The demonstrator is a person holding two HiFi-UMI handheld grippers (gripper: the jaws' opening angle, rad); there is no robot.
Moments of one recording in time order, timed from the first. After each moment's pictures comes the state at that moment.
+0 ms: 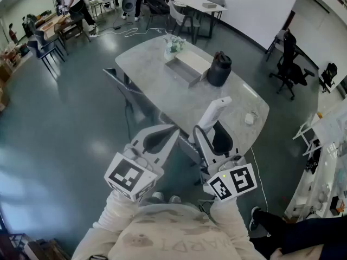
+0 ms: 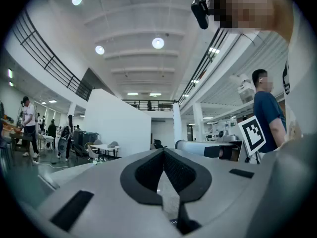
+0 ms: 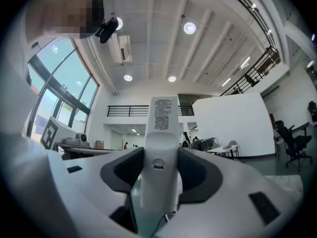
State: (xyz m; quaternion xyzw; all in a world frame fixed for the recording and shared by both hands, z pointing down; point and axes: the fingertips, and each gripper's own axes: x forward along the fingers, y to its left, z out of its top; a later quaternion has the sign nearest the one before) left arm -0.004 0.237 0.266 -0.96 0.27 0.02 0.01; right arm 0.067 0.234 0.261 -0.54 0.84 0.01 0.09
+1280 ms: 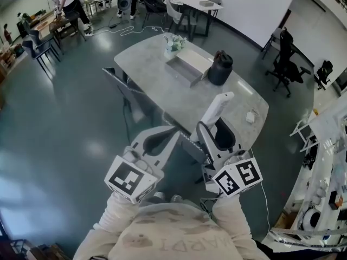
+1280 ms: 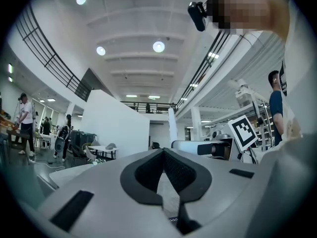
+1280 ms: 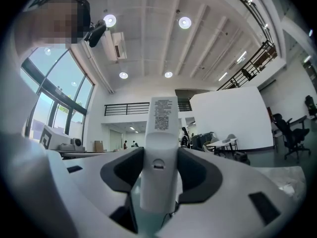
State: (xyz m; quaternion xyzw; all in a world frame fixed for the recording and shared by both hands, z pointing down) left arm -0.043 0.230 0.269 -0.97 0.25 0.04 0.01; right arm 0.039 0.215 0.266 -0.55 0.83 -0.02 0.09
